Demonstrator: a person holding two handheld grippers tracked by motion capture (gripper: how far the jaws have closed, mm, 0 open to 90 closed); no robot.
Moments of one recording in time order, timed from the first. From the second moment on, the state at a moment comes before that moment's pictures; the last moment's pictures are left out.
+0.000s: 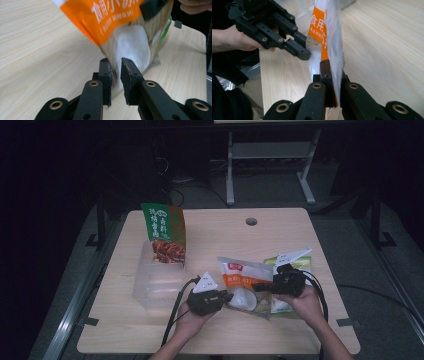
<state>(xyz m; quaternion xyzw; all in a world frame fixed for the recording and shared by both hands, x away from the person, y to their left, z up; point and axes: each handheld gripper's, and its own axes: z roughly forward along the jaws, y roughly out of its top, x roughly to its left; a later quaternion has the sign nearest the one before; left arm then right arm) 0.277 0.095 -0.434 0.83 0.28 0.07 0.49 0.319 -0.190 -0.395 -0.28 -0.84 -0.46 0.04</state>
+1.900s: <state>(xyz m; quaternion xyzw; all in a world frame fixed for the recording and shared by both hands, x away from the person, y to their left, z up) 0.232 0.113 -0.439 0.84 0.23 0.08 0.48 0.367 -0.041 -0.291 -0.18 -0.86 -0.48 -0.02</state>
